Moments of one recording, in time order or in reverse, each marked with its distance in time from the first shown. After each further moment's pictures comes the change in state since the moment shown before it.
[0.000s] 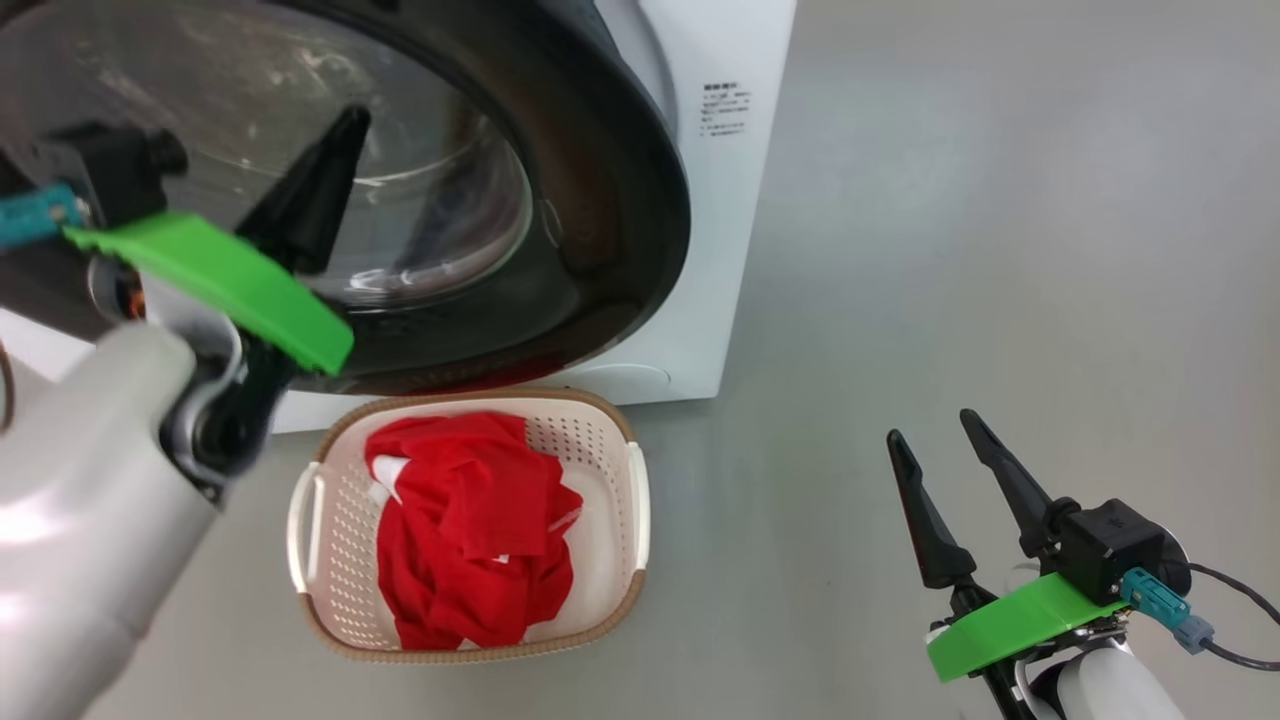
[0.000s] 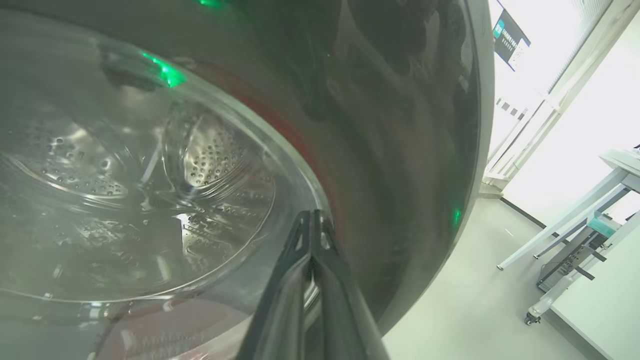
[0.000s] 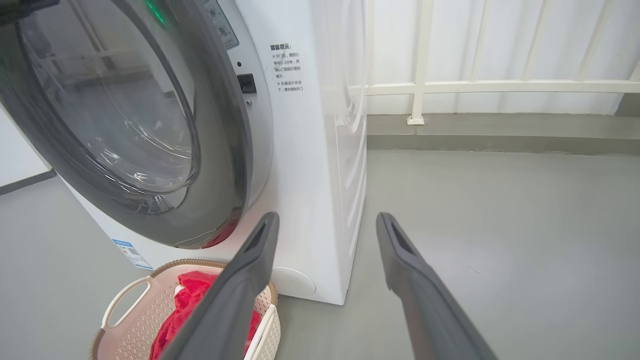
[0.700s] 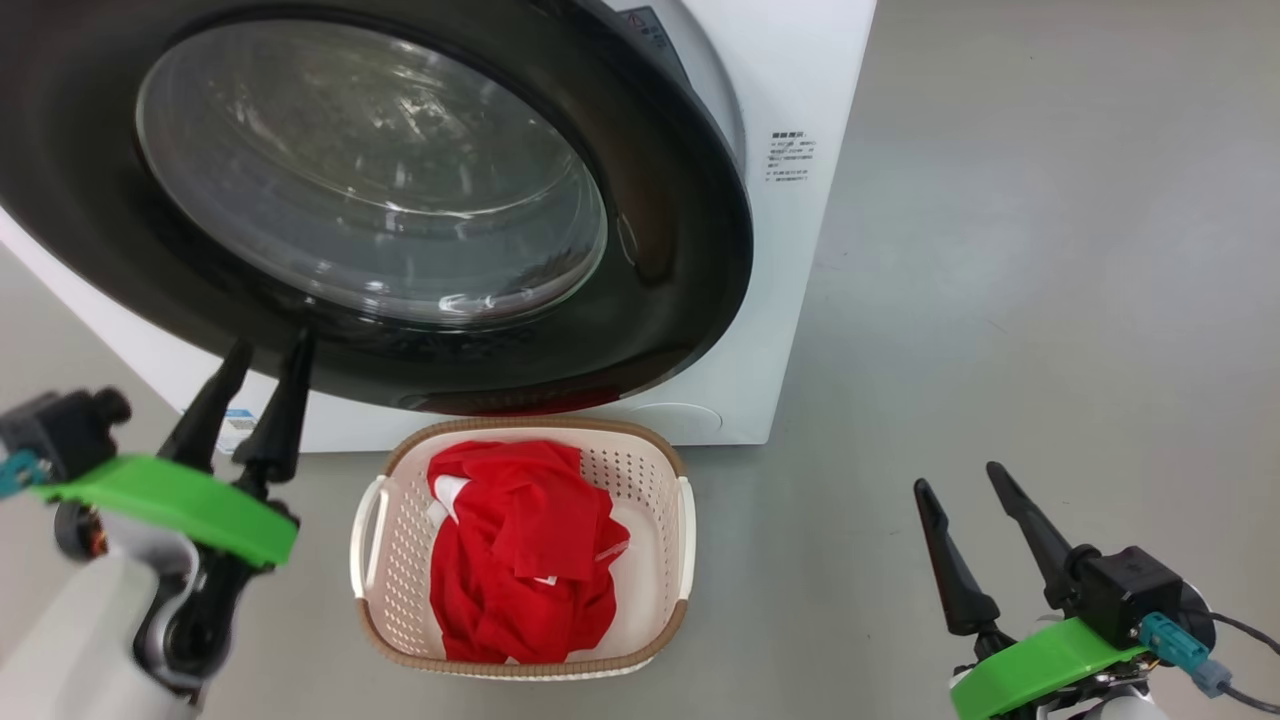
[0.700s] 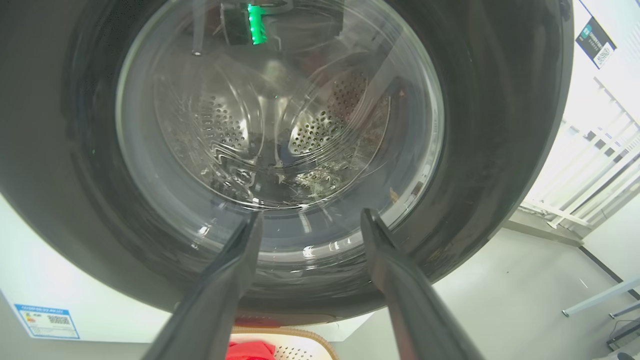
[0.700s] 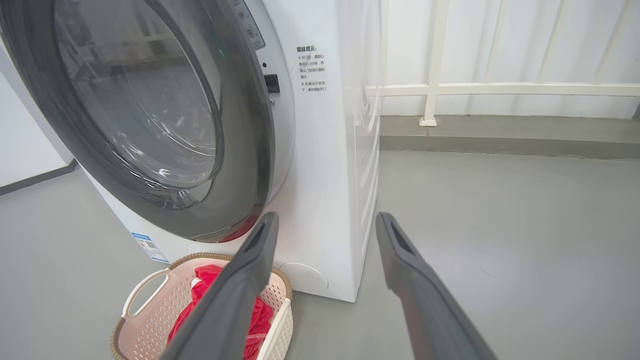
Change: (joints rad) left arm 0.477 -0.022 0.402 -0.067 0.210 0.000 0.000; right arm 0.084 -0.001 -0.040 0.002 -0.008 0.000 0.000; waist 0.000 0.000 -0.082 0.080
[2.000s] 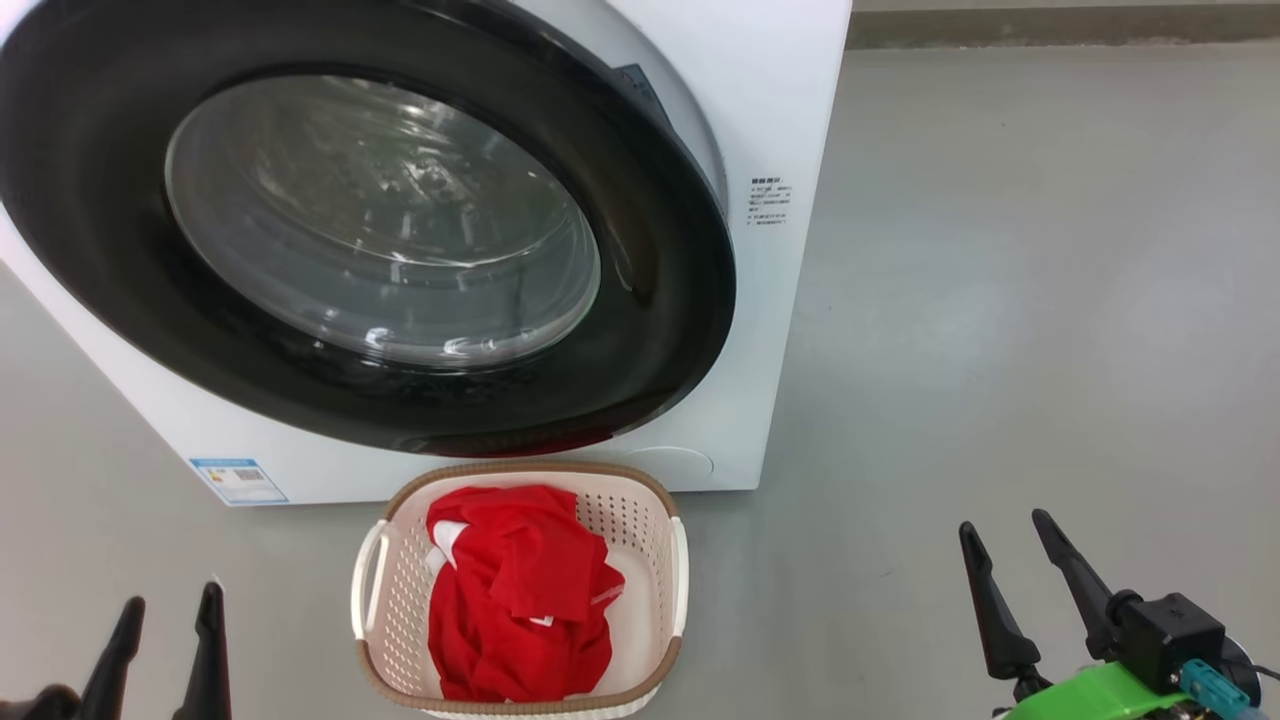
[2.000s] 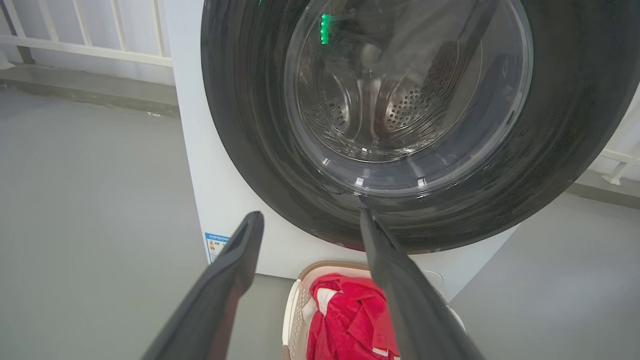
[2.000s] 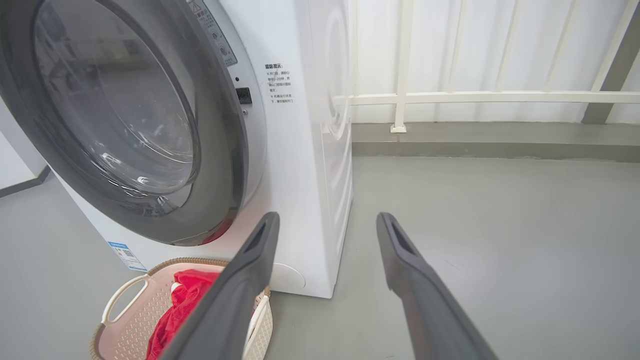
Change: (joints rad) left arm 0.572 -0.225 0.595 -0.195 0.614 0.000 0.000; right arm 0.086 -0.005 -0.063 -0.017 0.000 0.000 0.000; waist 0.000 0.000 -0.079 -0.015
